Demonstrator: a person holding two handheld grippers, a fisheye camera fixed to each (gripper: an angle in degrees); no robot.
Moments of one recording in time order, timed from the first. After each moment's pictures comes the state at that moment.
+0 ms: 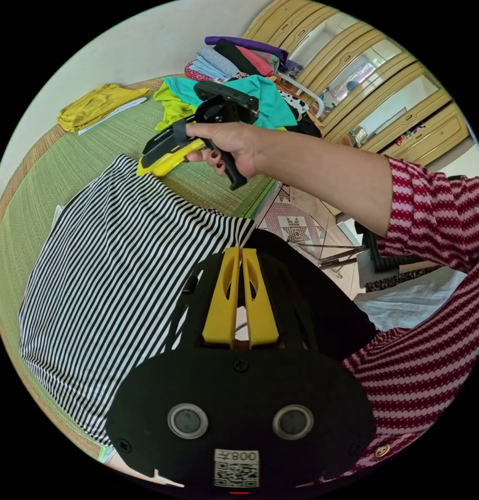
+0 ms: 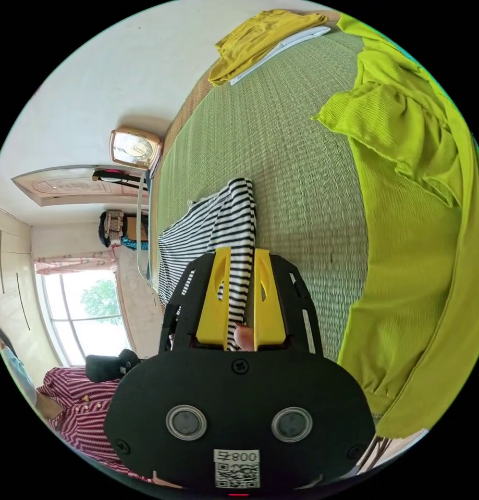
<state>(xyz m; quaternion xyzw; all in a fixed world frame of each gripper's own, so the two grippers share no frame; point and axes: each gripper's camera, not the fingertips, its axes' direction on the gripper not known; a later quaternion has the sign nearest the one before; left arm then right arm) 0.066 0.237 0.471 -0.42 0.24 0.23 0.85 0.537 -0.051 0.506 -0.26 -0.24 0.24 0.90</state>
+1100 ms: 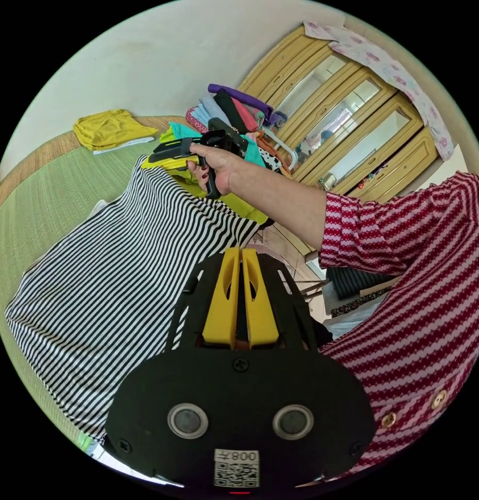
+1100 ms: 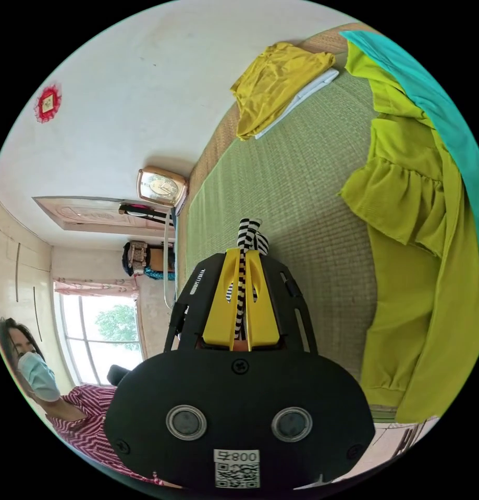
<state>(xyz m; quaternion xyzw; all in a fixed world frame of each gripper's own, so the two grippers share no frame) -0.072 0.215 0.388 -0.31 0.32 0.13 0.88 0.457 -0.129 0.465 -0.15 -0.27 0.28 0.91</state>
